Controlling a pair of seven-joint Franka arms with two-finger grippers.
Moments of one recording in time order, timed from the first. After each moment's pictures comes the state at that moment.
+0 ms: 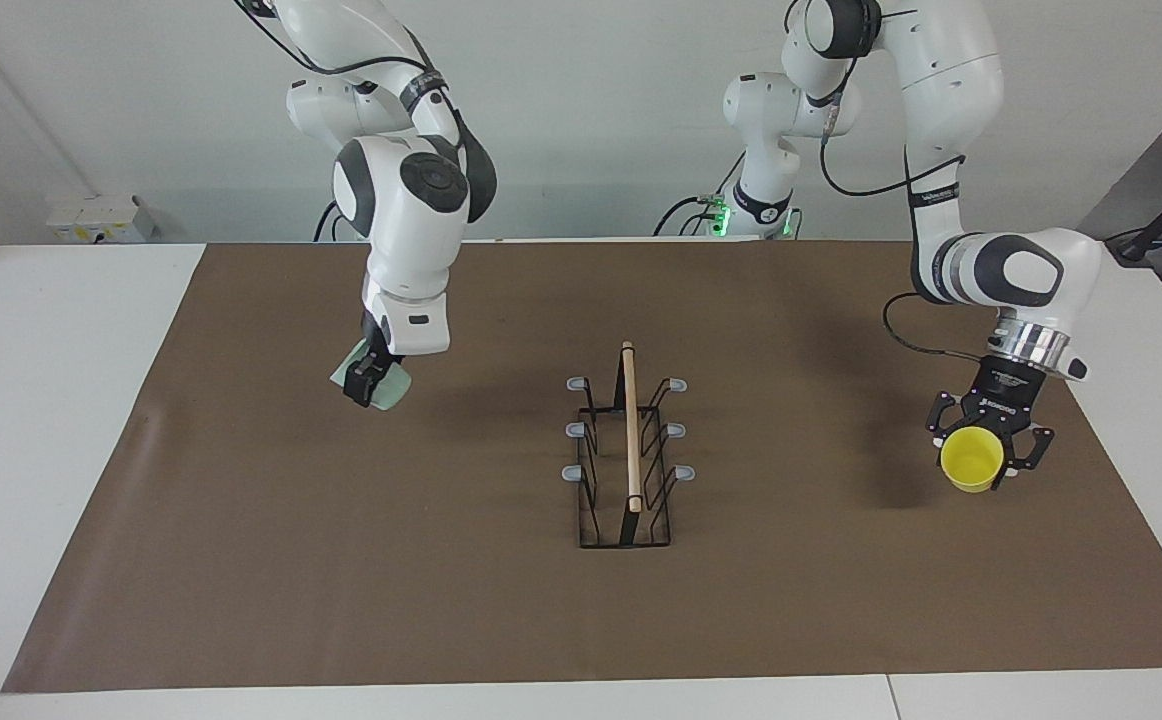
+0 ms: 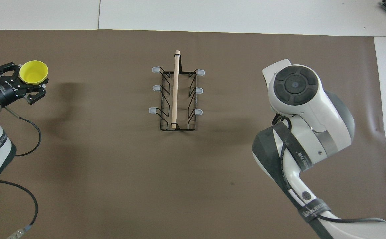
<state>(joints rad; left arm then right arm) -0.20 0.32 0.42 -1.94 -1.46 2.48 -0.87 0.14 0.16 0.19 -1.79 -0.37 1.93 -0.63</state>
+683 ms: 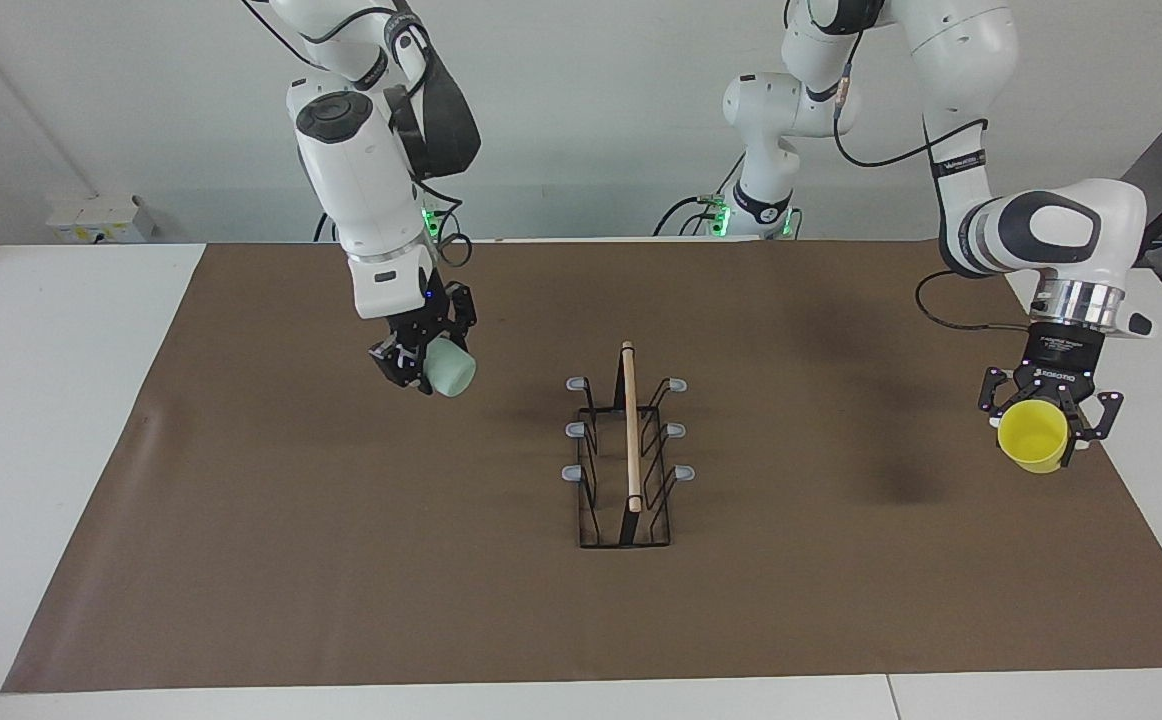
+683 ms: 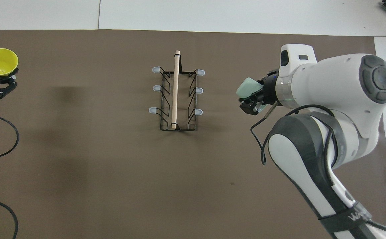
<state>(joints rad) -0.20 0.18 0.43 -1.95 -1.34 2.58 -0.87 0.11 0.11 0.20 -1.80 0.29 2.22 -0.63</state>
